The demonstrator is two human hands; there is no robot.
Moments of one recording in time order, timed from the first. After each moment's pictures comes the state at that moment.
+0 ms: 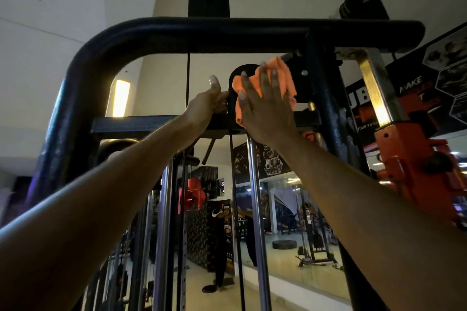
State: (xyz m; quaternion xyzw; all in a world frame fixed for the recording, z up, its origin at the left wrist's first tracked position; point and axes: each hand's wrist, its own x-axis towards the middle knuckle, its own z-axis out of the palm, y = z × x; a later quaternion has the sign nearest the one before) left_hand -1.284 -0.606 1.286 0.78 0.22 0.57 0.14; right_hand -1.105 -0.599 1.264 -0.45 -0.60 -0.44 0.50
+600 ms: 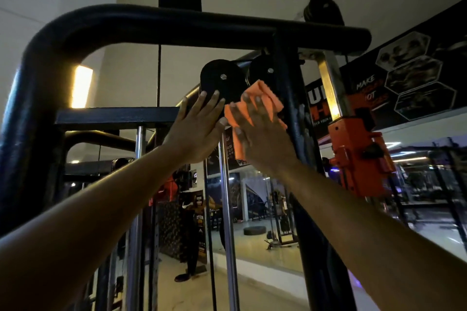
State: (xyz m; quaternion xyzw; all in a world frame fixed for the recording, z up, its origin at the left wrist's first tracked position) left_hand -1.260 -0.594 1.228 0.76 0.31 0.40 -0.40; right_hand -1.045 -0.610 1.186 -0.47 -0.61 -0.50 0.40
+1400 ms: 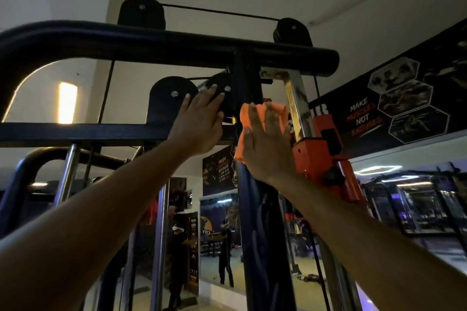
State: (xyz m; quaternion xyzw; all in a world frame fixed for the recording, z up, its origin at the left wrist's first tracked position) left_hand -1.125 -0.603 1.276 0.72 0.28 0.49 -0.42; right_hand -0.932 -0.616 1.207 -0.47 -0.59 -0.38 0.54
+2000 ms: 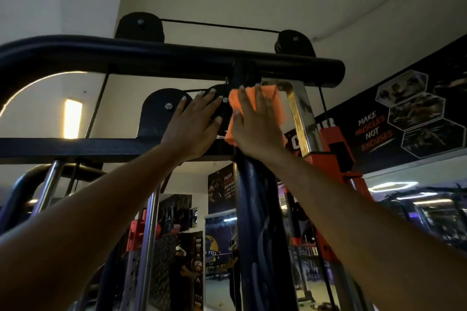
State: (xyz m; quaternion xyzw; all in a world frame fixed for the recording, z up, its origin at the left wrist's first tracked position) left_hand -1.127 -0.576 1.312 0.70 0.27 0.48 -0.45; right_hand -0.939 -0.601 1.292 -0.40 -0.61 -0.33 0.60
